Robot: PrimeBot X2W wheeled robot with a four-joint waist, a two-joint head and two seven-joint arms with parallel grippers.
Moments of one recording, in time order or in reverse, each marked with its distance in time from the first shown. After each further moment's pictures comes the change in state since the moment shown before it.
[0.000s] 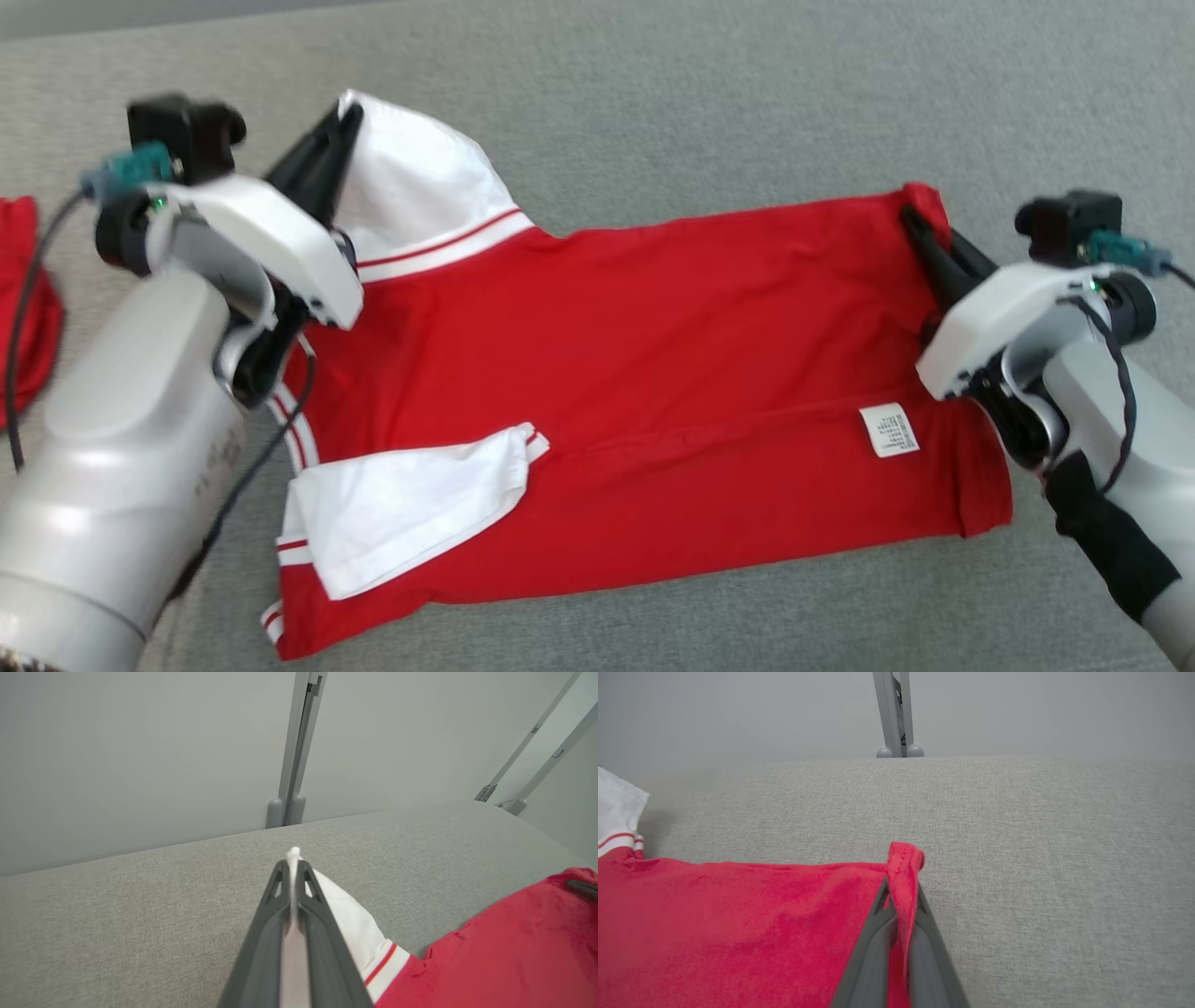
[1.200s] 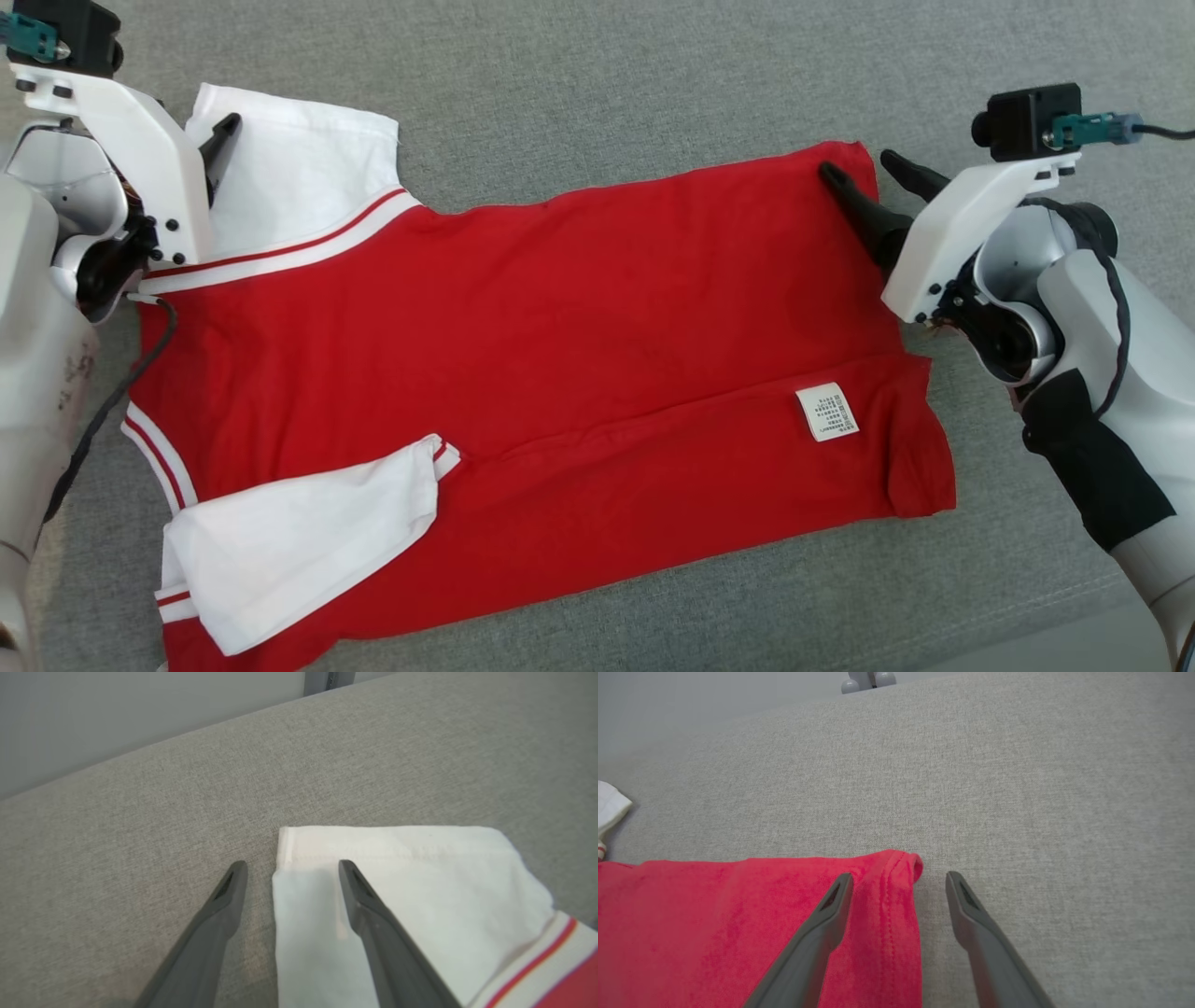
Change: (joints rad) left arm -0.124 0.081 0.144 0.118 0.199 0.001 0.481; right arm -0.063 0.051 -0.141 -0.116 0.006 0.000 0.376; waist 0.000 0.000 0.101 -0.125
